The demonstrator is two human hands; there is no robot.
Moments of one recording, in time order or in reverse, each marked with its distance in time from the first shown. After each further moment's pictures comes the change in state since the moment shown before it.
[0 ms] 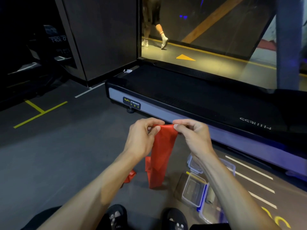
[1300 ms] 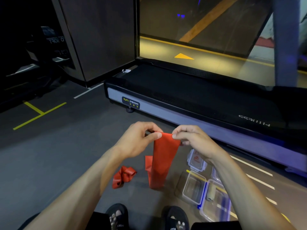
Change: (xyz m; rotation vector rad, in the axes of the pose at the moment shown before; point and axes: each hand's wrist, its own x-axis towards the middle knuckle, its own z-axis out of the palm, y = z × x) left_hand 0.006 -0.018 -0.020 0.039 -0.358 0.123; right_hand -0.002 -0.010 -0.025 -0.254 -0.479 0.148
